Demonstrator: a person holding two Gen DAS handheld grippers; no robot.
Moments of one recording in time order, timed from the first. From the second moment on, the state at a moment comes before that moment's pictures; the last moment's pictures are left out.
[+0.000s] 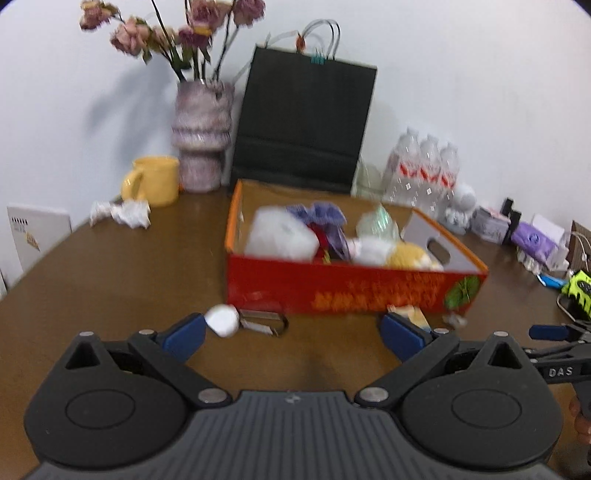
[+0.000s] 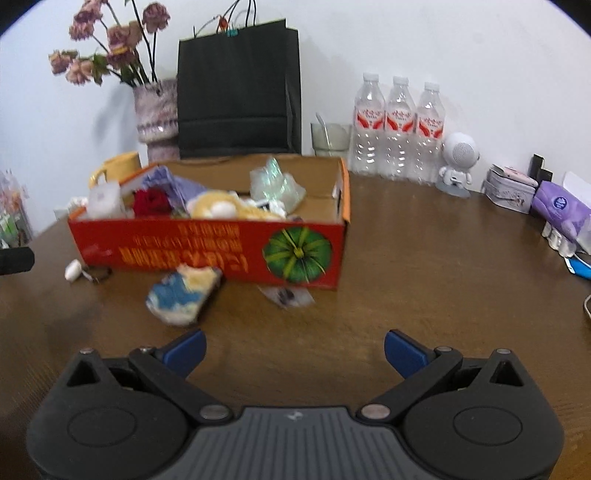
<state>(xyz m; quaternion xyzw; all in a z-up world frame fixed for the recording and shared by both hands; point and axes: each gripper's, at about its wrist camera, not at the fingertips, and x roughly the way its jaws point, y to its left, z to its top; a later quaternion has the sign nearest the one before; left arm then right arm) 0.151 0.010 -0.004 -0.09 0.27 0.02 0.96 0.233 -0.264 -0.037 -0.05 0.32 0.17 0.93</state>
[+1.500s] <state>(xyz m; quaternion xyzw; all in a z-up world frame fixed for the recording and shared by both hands) 0.251 -0.085 -0.047 -0.08 0.33 -0.03 0.94 0.294 -0.250 -0.056 -0.09 0.30 0.32 0.90</state>
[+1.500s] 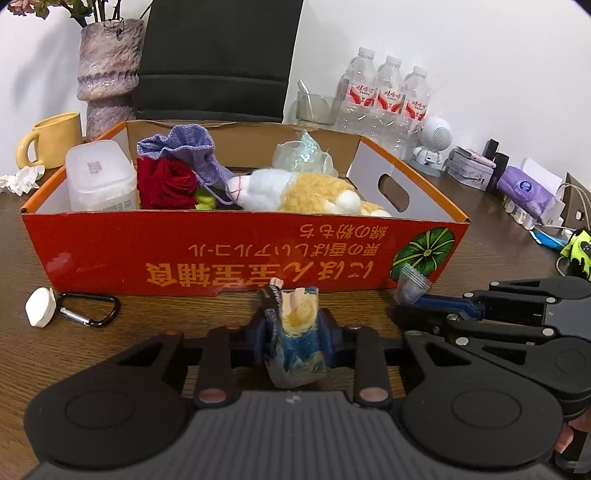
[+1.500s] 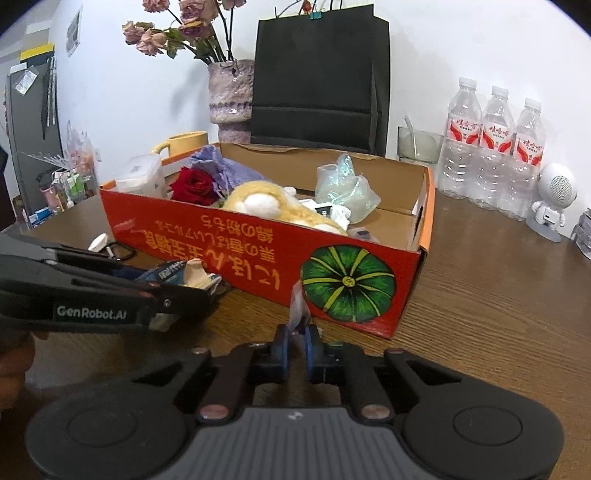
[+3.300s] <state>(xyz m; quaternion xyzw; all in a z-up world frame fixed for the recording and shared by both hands) 0.332 -0.014 0.020 -0.10 0.24 -0.05 0.96 0.400 -0.201 -0.004 -0.01 0.30 0.21 0.93</state>
